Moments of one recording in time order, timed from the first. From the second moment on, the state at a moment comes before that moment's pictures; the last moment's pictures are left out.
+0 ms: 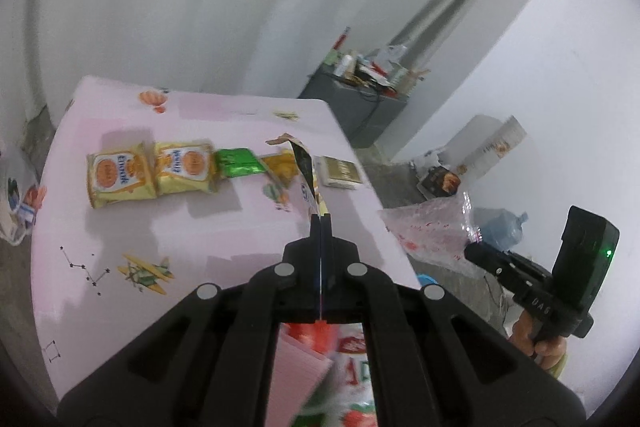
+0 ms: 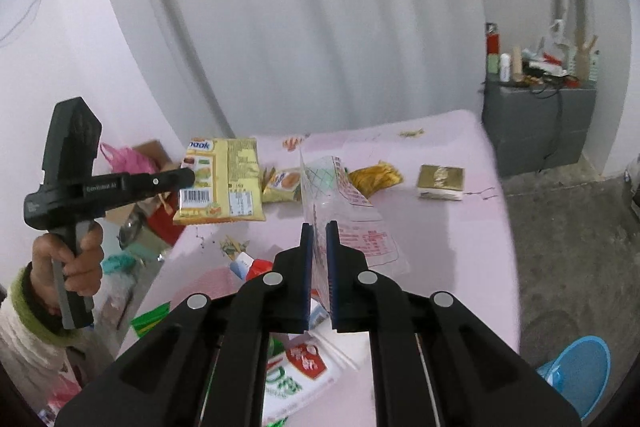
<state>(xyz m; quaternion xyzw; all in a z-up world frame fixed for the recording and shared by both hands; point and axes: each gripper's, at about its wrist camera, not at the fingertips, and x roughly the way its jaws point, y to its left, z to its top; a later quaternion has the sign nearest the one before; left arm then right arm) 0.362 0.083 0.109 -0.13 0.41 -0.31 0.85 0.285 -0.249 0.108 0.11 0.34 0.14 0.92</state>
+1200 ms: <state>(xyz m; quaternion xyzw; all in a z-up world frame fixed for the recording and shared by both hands) 0.196 -0.413 -0.040 0.10 0.57 -0.47 0.67 0.069 -0.586 -0.066 0.30 0.38 -0.18 0.85</state>
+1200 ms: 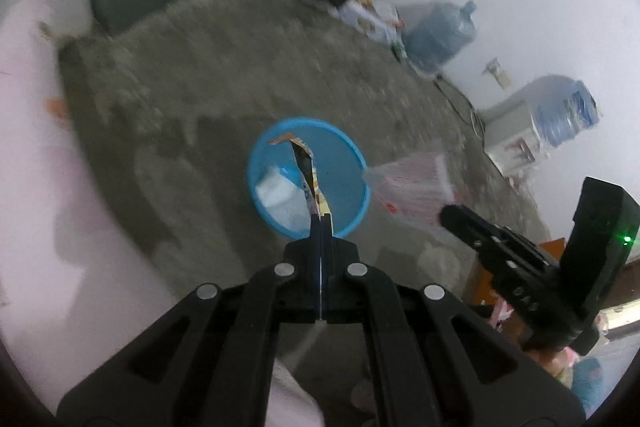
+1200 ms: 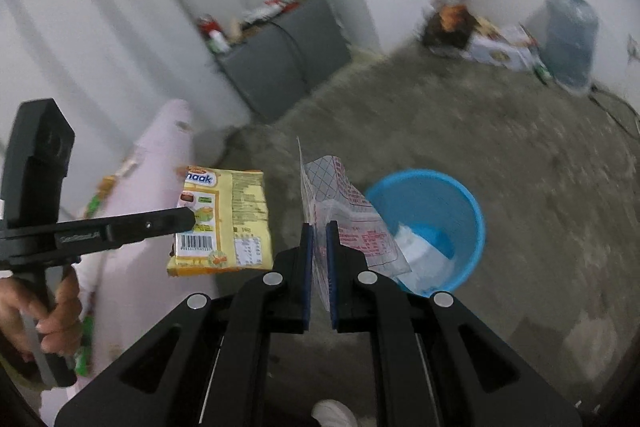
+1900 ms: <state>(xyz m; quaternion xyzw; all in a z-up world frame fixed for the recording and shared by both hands) 0.203 -0.511 -0.179 0.06 0.67 -0.40 0.63 0.078 -0.694 -0.207 0.40 0.44 -0.26 0.77</state>
